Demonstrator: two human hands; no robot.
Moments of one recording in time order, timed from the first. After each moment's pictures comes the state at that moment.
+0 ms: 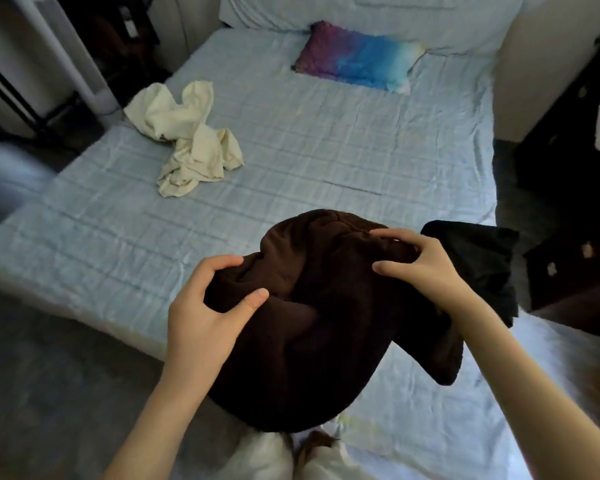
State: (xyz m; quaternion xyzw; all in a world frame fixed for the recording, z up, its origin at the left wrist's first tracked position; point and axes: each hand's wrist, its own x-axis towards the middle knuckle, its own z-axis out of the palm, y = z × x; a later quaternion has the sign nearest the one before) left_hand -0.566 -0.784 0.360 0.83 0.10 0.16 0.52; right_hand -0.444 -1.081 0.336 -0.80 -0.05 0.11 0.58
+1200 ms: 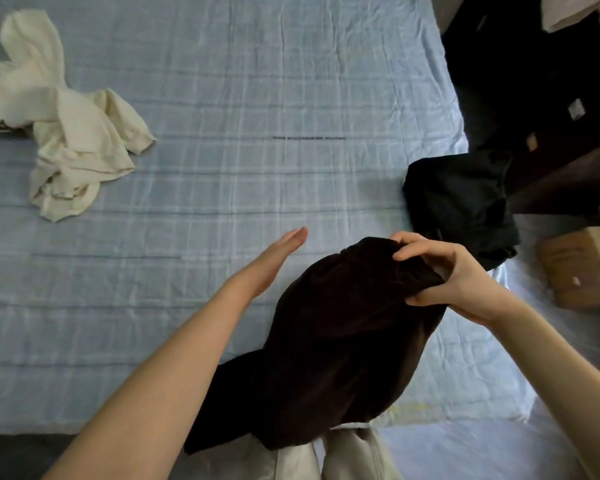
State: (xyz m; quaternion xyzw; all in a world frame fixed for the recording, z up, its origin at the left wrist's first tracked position) left_hand -0.276 -0.767 0.145 0.67 0.03 -0.46 0.58; right_hand -0.395 -1.043 0.245 -0.68 0.00 0.18 0.71
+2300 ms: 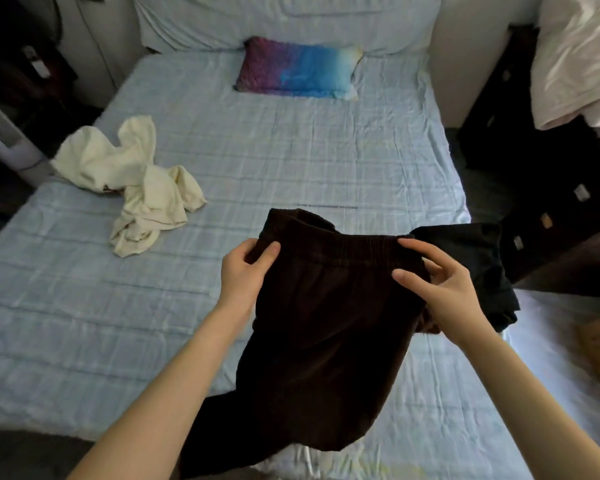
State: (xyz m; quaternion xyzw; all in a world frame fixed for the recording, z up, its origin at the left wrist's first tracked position) left_hand -0.334 -0.759 0.289 0.72 0.07 -0.03 0.68; right_hand -0.409 -1.051 0.313 -0.70 0.07 -0.02 0.71
